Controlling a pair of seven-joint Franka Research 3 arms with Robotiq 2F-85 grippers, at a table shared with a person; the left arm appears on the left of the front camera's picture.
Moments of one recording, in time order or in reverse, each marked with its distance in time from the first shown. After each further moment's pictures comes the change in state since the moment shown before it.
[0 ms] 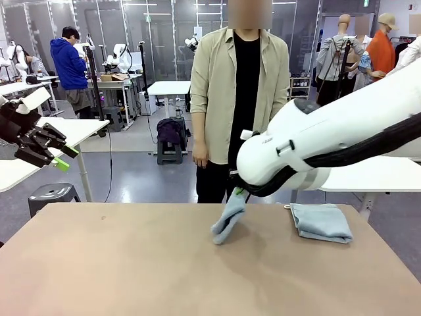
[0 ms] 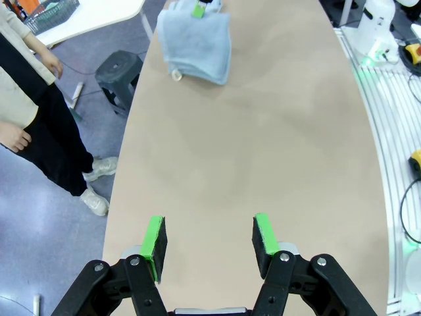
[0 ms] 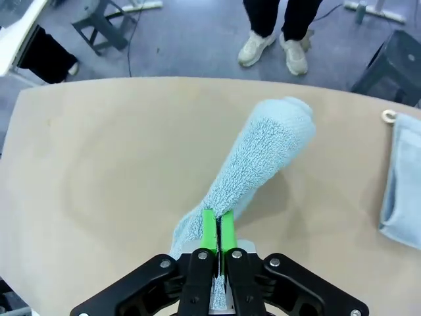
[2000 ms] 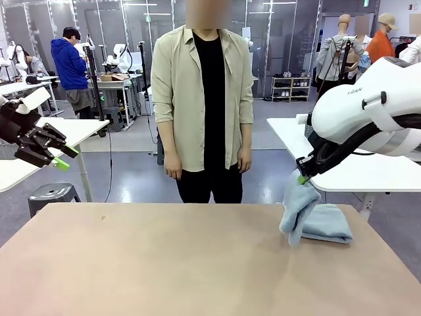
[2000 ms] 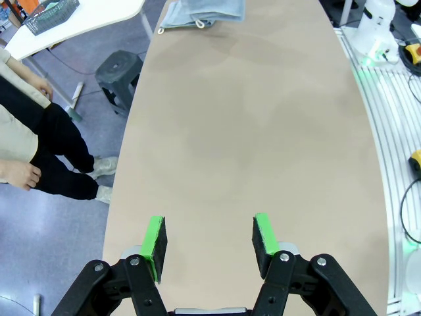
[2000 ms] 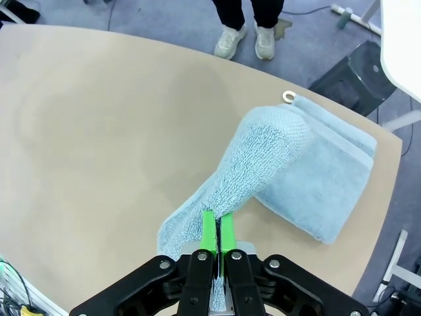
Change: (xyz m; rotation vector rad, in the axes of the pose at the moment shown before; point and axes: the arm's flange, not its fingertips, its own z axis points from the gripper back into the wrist) left arm 0.000 0.000 0.000 0.000 0.000 0.000; right arm 0.023 -0.125 0.090 -0.058 0.126 0.246
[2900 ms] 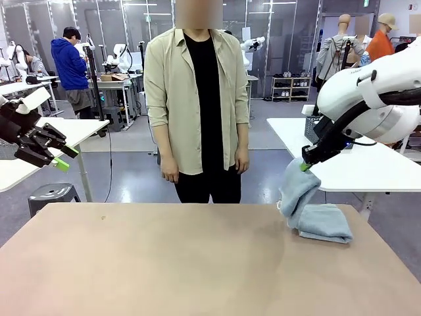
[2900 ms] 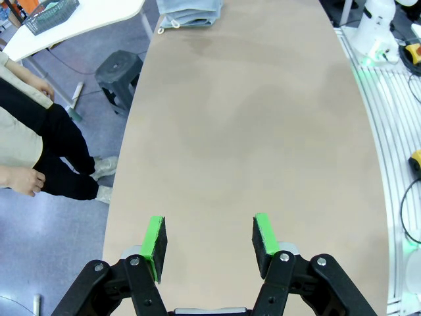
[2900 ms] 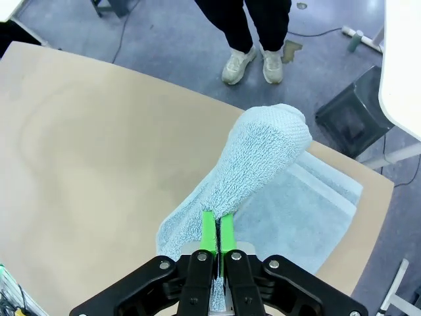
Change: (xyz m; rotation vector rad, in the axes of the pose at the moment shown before) left arm 0.000 0.000 0.000 0.000 0.000 0.000; right arm 0.041 -0.061 -0.018 0.072 -0.056 0.026
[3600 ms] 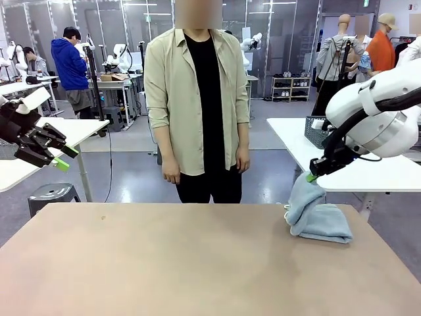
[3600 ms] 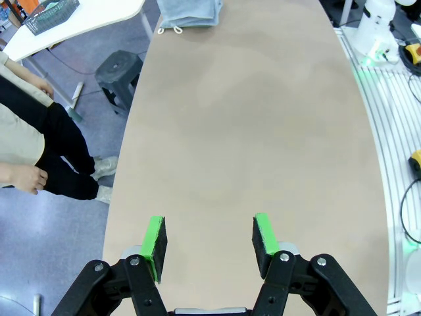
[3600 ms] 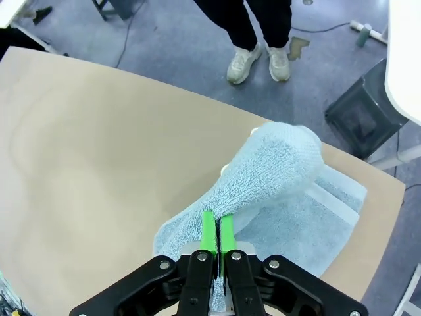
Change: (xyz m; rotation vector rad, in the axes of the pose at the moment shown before) left arm 0.000 0.000 0.000 0.000 0.000 0.000; right arm -0.021 -0.055 -0.042 0.059 -0.010 -0.039
